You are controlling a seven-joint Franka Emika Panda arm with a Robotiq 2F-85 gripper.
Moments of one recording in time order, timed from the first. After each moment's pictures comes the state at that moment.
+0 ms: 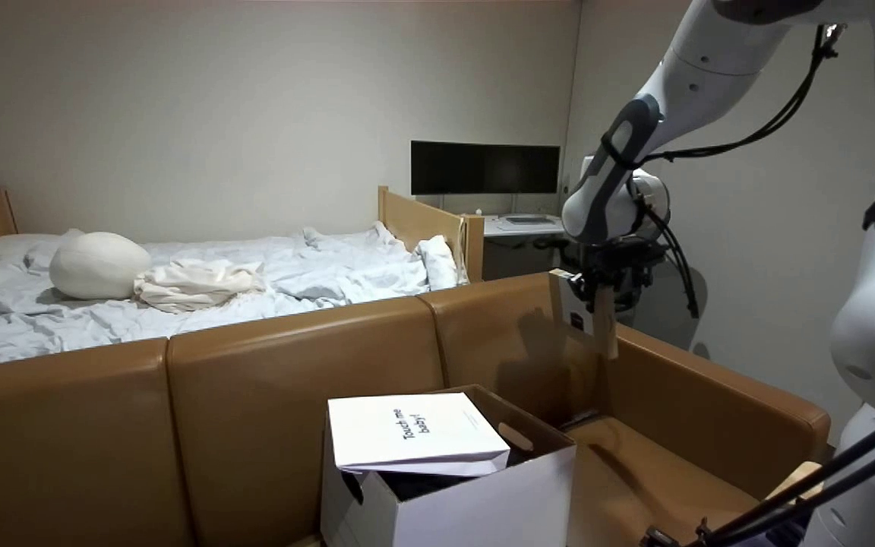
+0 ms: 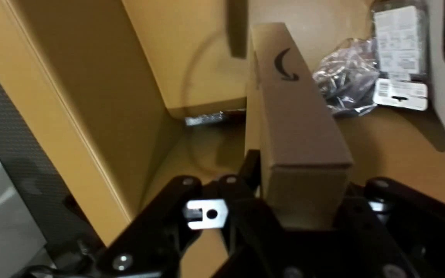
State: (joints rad) arm -0.17 0.28 -0.31 -2.22 -0.21 2.67 0.02
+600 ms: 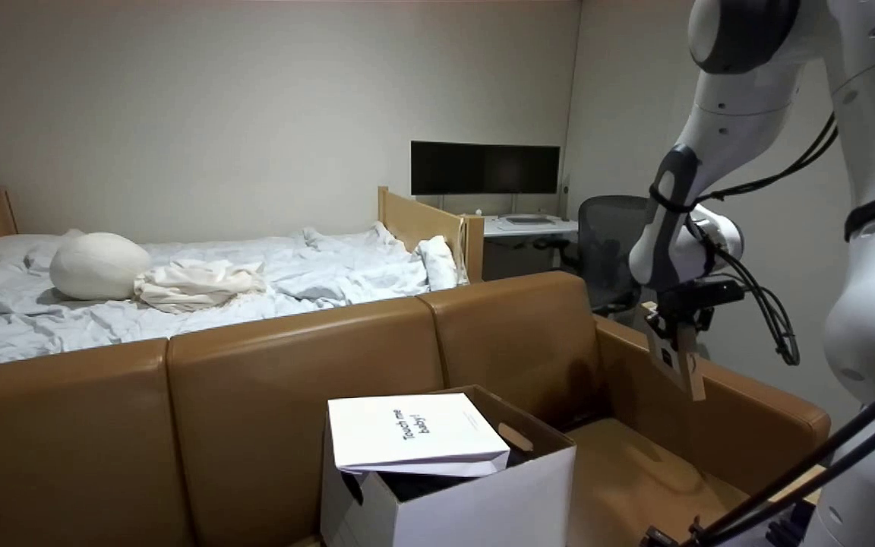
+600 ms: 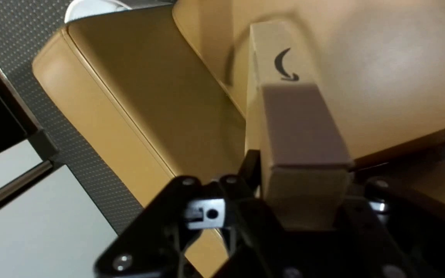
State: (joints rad) arm -0.22 0.42 -0.54 -2.29 -0.29 2.82 0.21
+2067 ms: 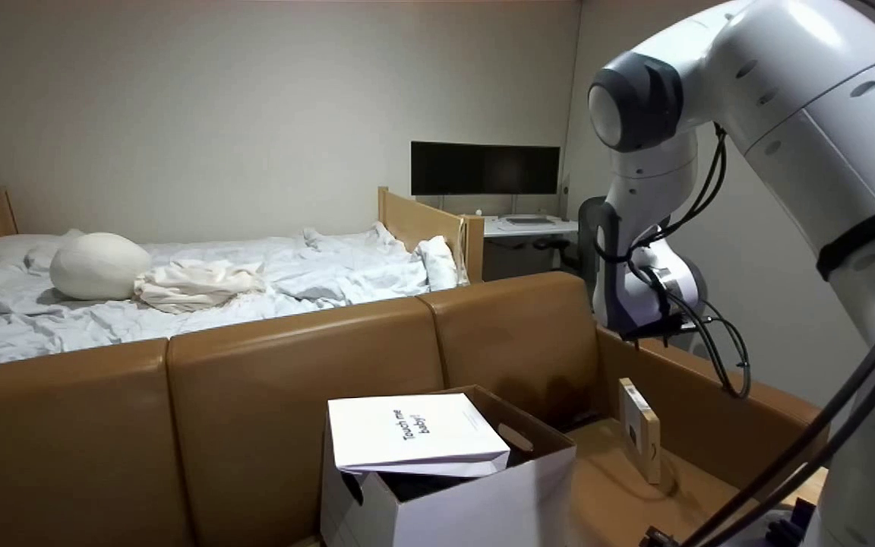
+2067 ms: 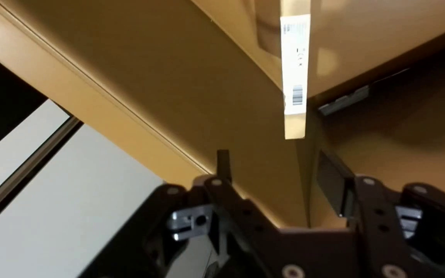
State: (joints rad) arm 0.12 0.72 -0.74 -2.28 0.10 3.19 0.30
